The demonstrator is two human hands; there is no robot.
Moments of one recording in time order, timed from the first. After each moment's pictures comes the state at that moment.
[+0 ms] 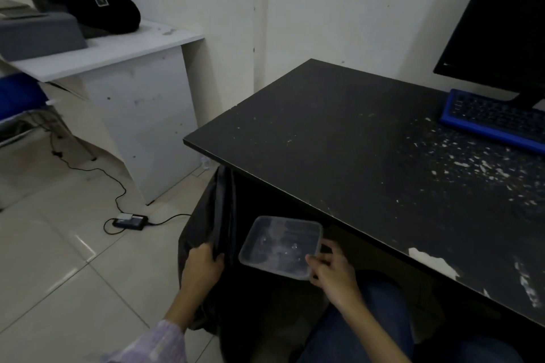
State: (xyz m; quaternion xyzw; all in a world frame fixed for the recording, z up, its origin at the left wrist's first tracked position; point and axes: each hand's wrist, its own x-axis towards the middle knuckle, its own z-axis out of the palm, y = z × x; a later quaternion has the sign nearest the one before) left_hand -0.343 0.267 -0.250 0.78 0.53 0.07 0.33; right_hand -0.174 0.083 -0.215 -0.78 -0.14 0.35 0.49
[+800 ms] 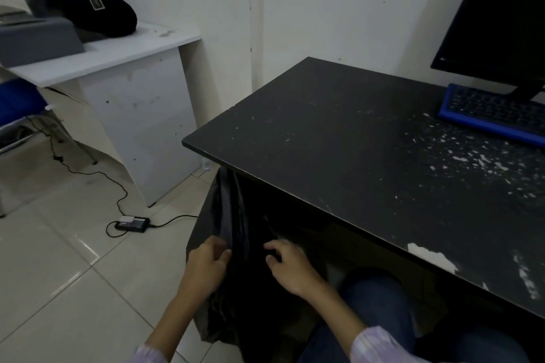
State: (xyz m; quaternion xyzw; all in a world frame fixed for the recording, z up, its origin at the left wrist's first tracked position) left_hand -0.347 0.245 -0.209 0.78 0.49 0.12 0.38; right_hand -0.201 0.133 -0.213 -0.79 -0.41 0.36 0.29
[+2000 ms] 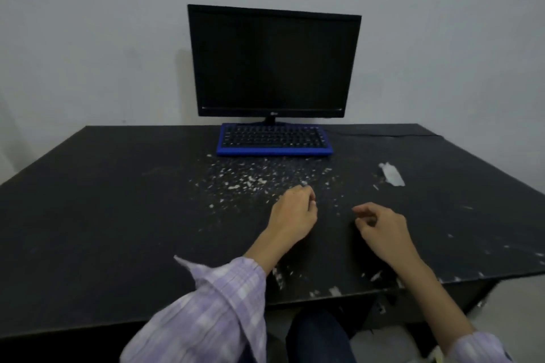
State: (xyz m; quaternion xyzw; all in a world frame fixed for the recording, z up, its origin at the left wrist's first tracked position) left_hand -0.008 -0.036 -0.063 0.95 -0.07 0.11 0.29; right_hand -0.014 -0.219 -0.074 -0.93 -0.02 -0.08 0.36
